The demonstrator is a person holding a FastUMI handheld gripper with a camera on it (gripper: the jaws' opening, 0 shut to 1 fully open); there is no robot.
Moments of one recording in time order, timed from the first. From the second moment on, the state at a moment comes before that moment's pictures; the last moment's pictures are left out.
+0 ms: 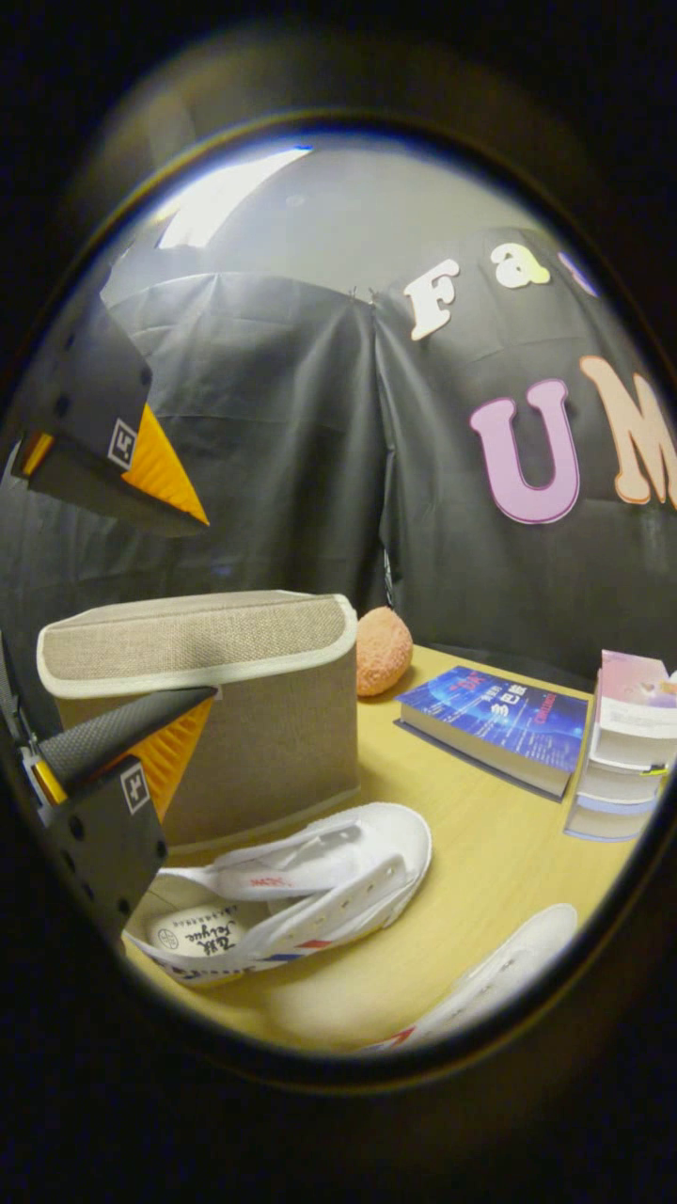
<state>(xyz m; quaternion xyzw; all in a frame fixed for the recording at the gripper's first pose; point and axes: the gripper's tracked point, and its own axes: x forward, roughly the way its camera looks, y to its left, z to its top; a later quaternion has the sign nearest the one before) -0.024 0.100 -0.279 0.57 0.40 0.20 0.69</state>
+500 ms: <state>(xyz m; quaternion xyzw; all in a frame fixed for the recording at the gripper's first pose) -0.040 0.108 -0.289 0.53 0.44 0.20 0.69</state>
